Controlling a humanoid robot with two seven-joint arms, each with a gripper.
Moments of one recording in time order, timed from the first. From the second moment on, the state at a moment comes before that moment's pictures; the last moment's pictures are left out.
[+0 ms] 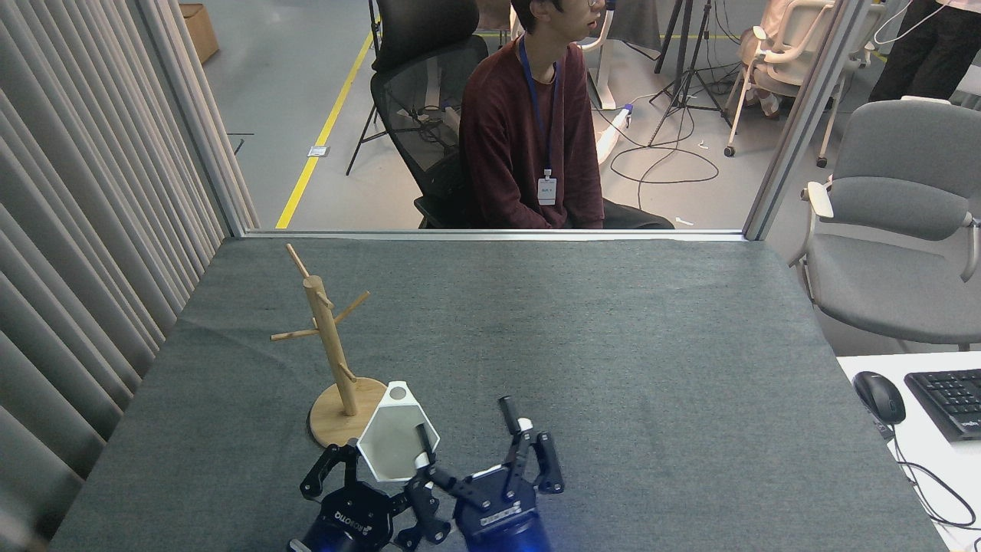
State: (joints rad) left arm 0.09 0.05 -0.22 -1.60 -1.67 -0.20 0.25; right arm 0.04 0.24 0.49 -1.55 1.58 0.08 -0.49
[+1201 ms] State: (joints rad) left arm -0.03 0.10 -0.08 -1.45 -1.76 0.32 0.29; right arm 0.14 0.09 0.08 -1.49 1.42 0.03 -0.41
